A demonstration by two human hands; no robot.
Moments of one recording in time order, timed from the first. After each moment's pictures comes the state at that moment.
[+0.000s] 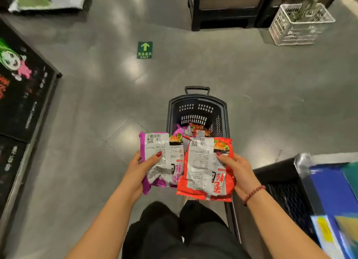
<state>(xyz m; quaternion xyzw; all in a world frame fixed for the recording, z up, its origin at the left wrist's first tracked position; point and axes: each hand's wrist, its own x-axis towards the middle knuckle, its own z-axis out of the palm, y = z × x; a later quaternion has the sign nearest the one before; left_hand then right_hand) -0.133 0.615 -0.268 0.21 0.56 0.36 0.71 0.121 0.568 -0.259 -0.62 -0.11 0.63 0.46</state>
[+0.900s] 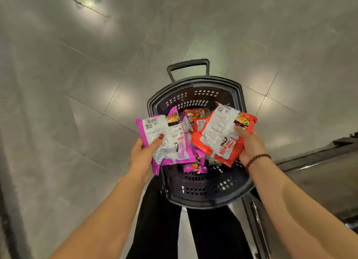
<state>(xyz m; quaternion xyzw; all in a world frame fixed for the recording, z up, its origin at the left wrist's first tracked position) -0.035 0.931 -0.484 0.17 0.67 0.25 0.68 0.220 0.856 -0.521 -0.69 0.17 0.50 0.49</state>
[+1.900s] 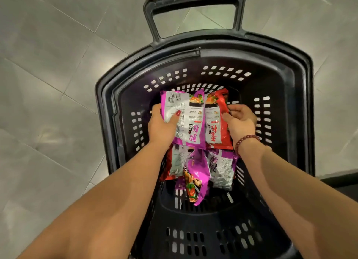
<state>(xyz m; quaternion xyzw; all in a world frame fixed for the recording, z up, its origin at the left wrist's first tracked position) 0.054 0.989 -0.791 0.40 0.73 0.13 0.53 0.237 0.940 -0.789 -0.83 -0.05 0.45 0.33</state>
